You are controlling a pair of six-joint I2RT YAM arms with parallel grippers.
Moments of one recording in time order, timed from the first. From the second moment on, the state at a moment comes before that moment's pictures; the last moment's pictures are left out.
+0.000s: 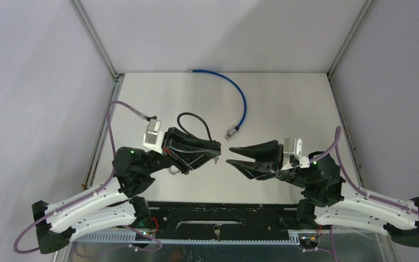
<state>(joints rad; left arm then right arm) -1.03 0.77 0.73 0.64 0.37 -0.51 1.23 0.67 0.72 0.39 -0.11 0.00</state>
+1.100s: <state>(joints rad) -1.03 0.82 0.73 0.70 0.47 -0.55 1.23 0.77 0.72 0.53 -0.21 0.08</state>
